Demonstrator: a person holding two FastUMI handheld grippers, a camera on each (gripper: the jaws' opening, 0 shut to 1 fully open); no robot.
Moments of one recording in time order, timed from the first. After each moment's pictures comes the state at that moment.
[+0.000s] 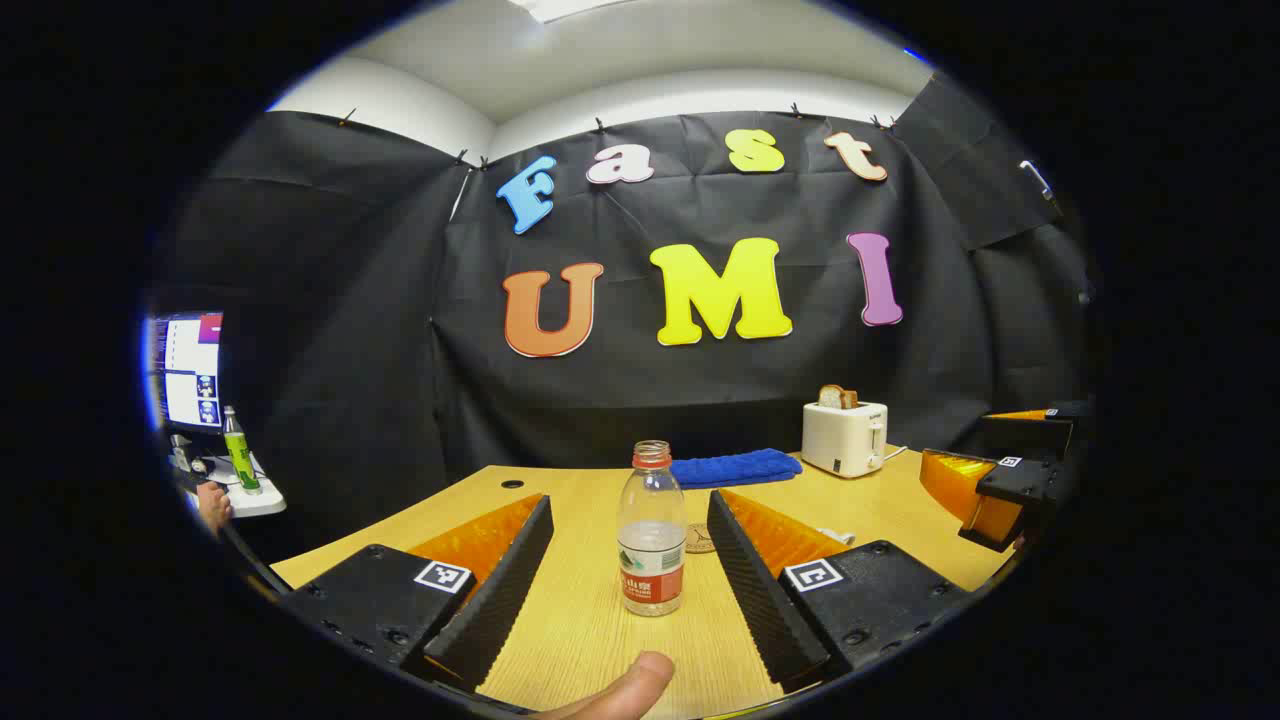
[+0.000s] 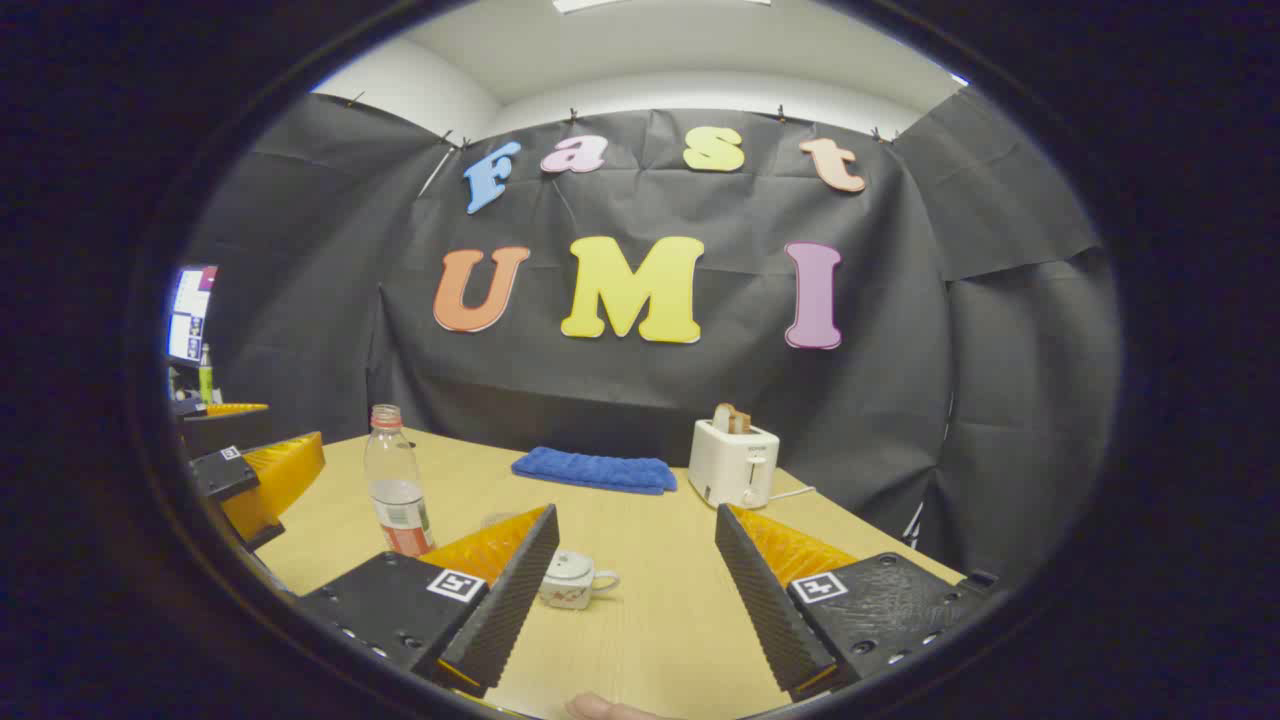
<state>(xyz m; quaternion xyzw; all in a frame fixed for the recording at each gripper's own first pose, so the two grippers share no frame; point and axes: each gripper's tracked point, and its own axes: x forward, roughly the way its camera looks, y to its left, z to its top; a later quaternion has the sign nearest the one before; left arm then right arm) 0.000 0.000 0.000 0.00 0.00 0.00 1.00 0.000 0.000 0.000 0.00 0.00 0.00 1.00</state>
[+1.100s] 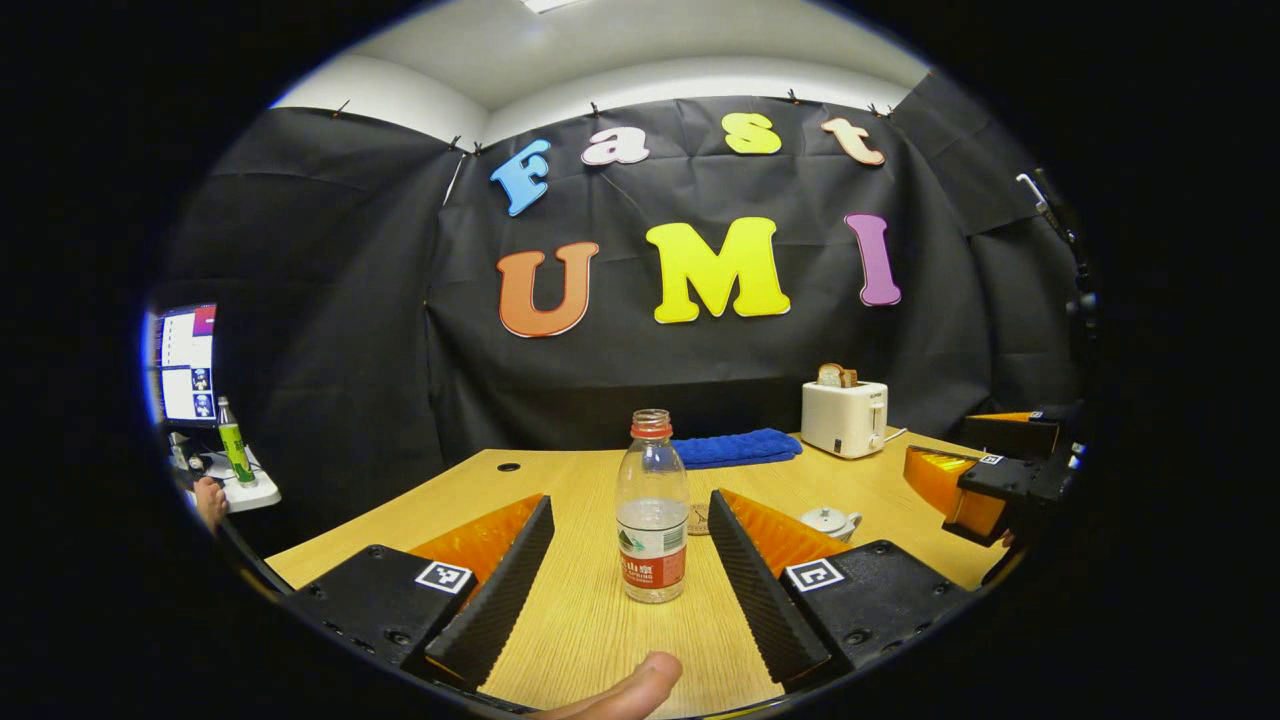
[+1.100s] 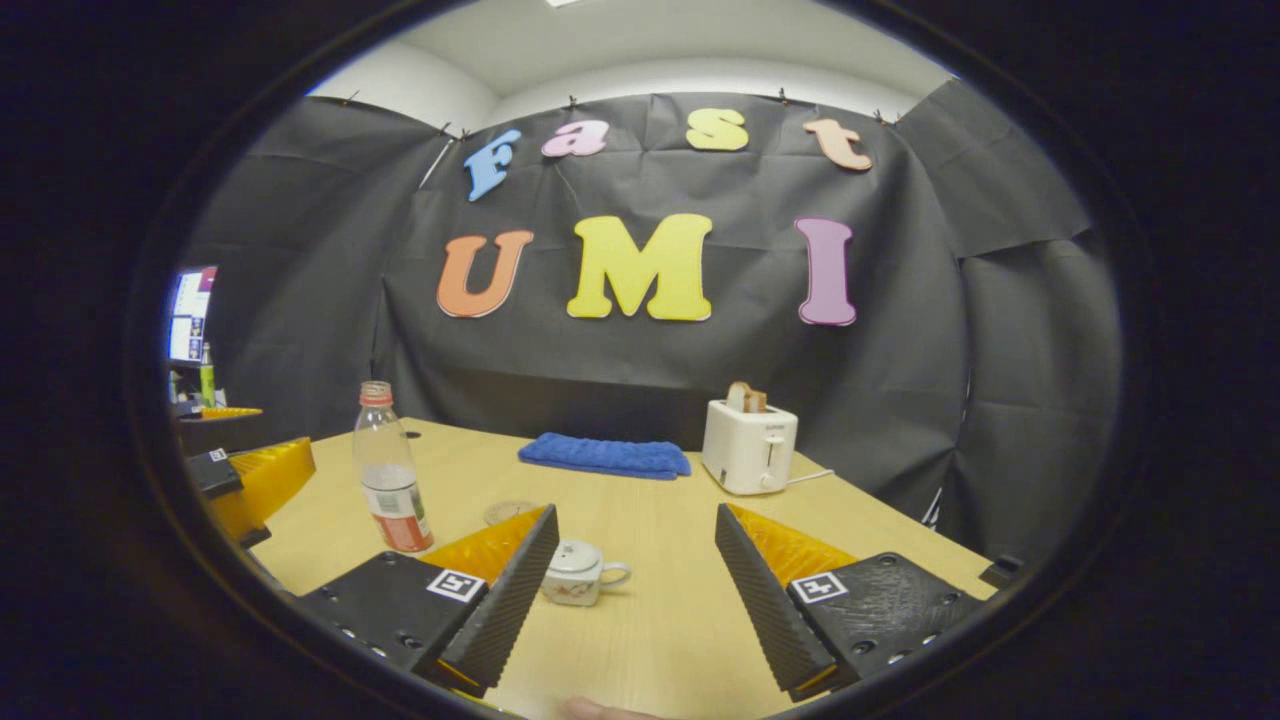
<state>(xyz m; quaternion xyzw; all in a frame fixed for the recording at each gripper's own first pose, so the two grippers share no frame) 0.009 -0.006 -0.026 0.01 0.03 0.00 1.00 0.035 0.009 -0.031 0.02 0.03 0.02 1.00</state>
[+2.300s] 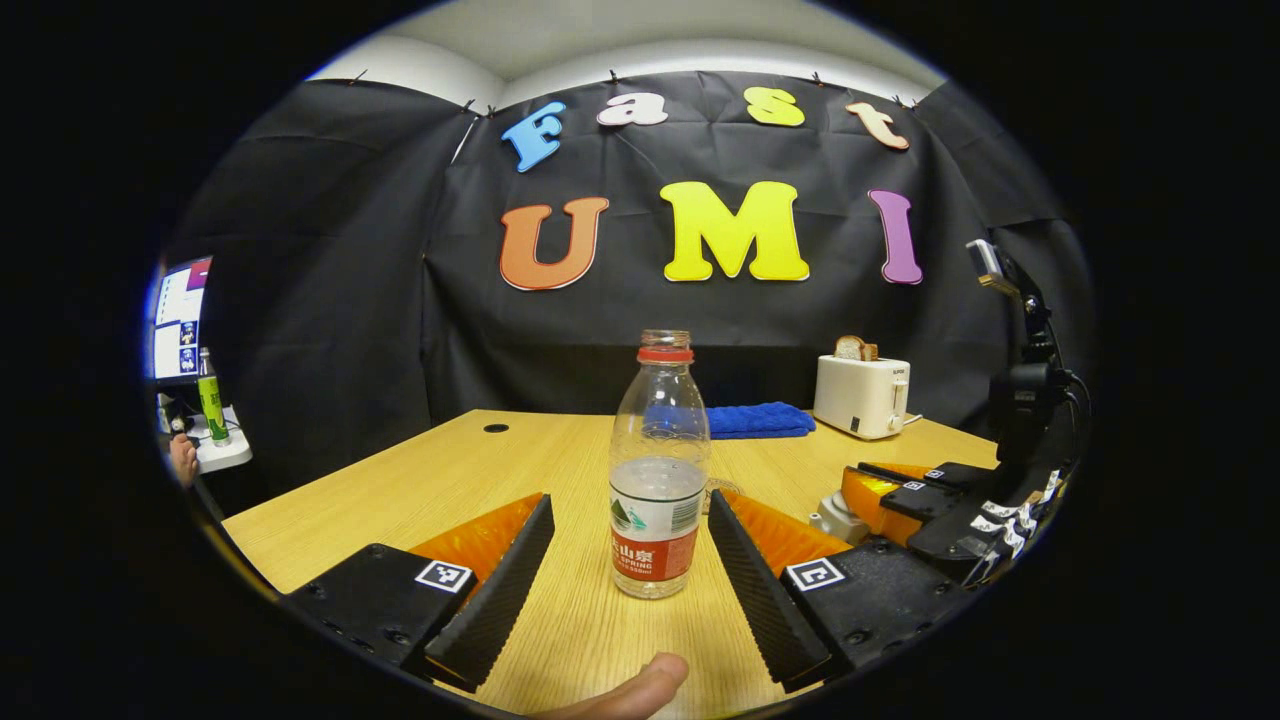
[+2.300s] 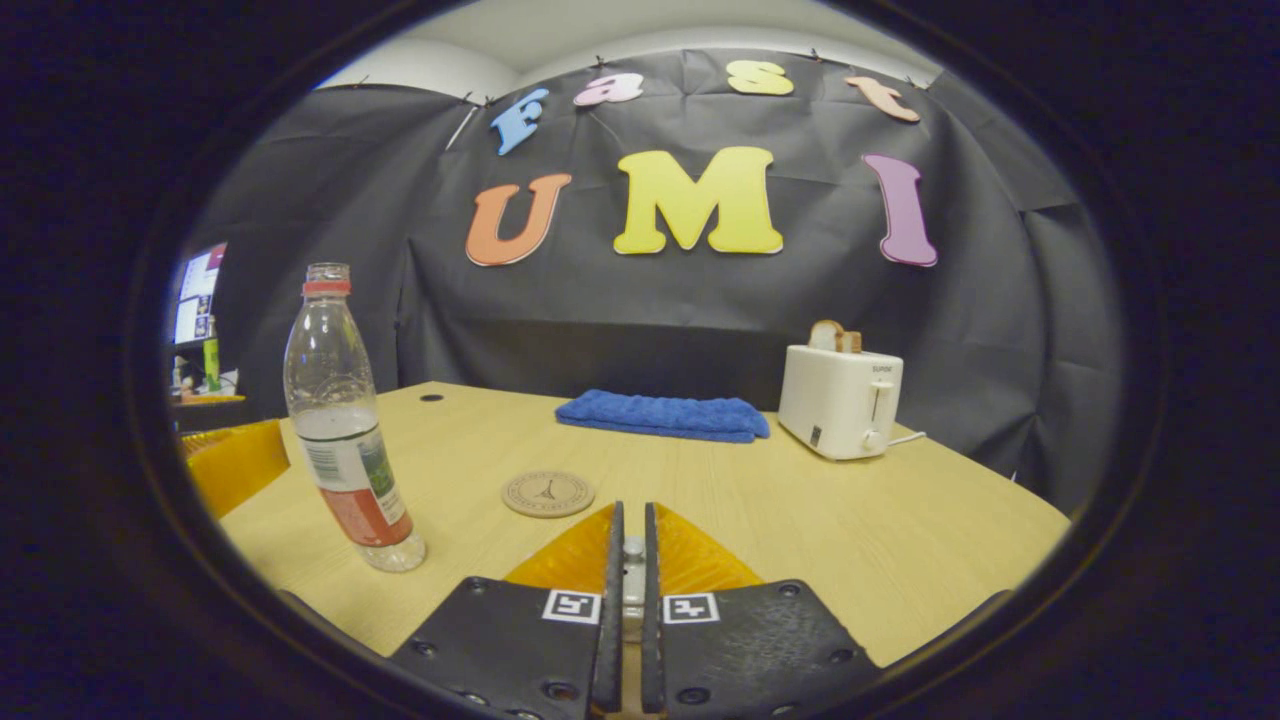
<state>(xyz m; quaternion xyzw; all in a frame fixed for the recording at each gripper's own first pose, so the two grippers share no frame) 0.052 -0.008 -0.079 -0.02 0.07 0.00 1.00 0.138 0.073 -0.102 0.02 0.07 0.09 0.99</state>
